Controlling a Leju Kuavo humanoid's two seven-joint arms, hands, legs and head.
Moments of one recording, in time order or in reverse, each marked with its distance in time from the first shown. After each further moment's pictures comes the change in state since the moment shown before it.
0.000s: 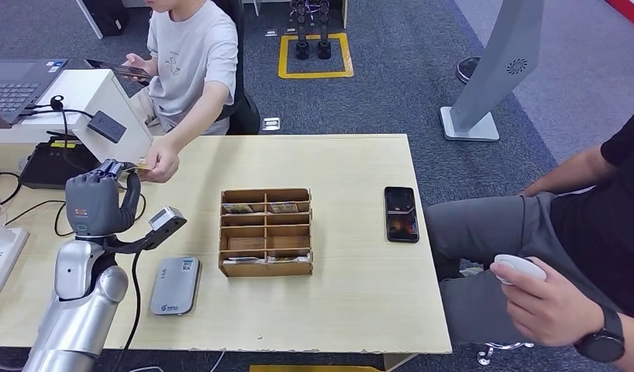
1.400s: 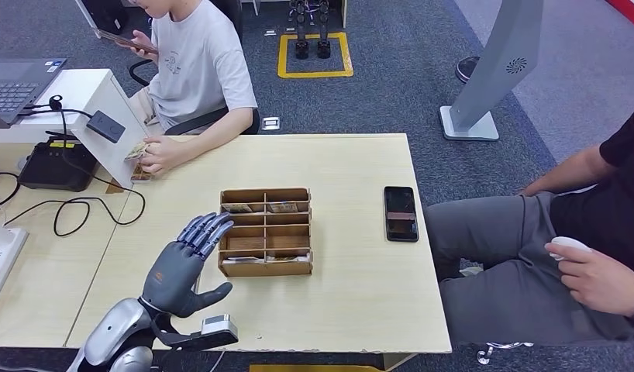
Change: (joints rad) left arm 0.341 0.088 -0.351 -0.488 0.129 -0.477 -0.023; right arm 0.029 -0.002 -0.030 0.000 -0.055 -0.048 -0.007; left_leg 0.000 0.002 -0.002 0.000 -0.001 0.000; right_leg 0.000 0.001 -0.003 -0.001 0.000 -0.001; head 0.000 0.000
